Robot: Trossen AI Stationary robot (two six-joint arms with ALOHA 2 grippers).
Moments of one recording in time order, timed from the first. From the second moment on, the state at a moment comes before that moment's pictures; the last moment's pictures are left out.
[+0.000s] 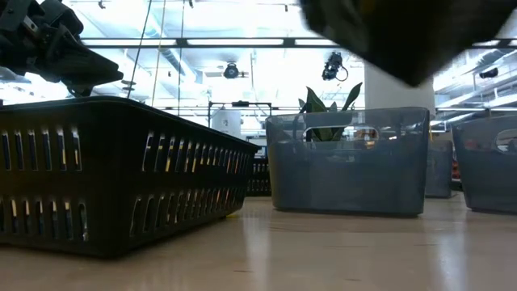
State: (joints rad) left arm -0.23 0.01 0.15 -0.28 -0.41 -0.22; right arm 0.62 2.24 2.21 -1.20 0.40 -0.56
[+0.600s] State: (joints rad) left arm -0.23 0.01 0.15 -0.28 -0.41 -0.22; right arm 0.51 2.24 2.21 -0.84 0.42 -0.83
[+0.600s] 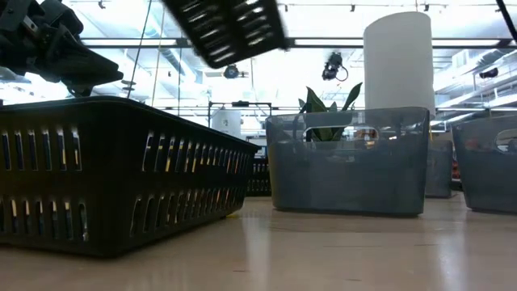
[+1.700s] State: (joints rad) left arm -0.23 0.01 0.15 -0.28 -0.41 -0.22; right arm 0.44 2.24 1.93 -0.60 0.34 -1.05
